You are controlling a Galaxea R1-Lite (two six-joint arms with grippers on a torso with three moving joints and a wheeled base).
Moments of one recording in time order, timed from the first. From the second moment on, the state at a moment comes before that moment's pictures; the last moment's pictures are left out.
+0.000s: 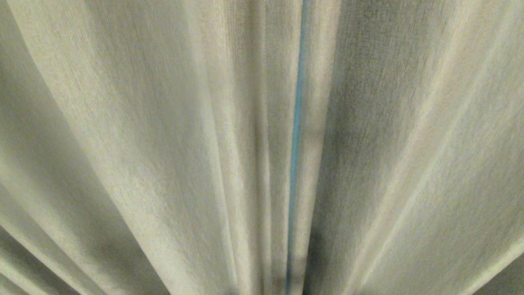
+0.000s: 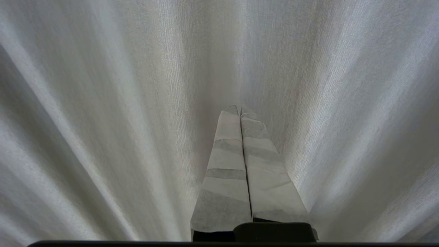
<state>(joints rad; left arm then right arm) 0.01 0.00 0.00 -0.03 0.03 -0.01 0.01 0.00 -0.02 0.06 -0.02 -0.02</state>
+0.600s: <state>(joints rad) 0.01 0.00 0.00 -0.03 0.03 -0.01 0.01 0.00 -0.02 0.06 -0.02 -0.02</state>
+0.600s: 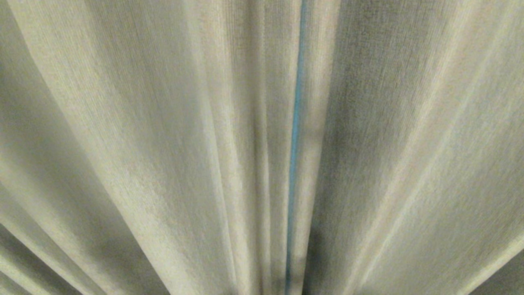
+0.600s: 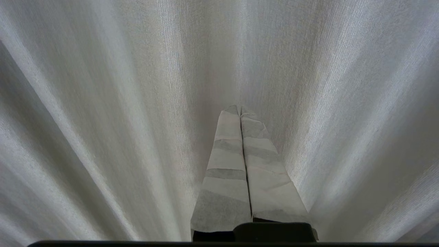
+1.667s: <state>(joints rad) 0.01 0.00 0.00 -0.03 0.03 -0.01 0.01 0.00 -0.02 0.06 -0.02 -0.02</state>
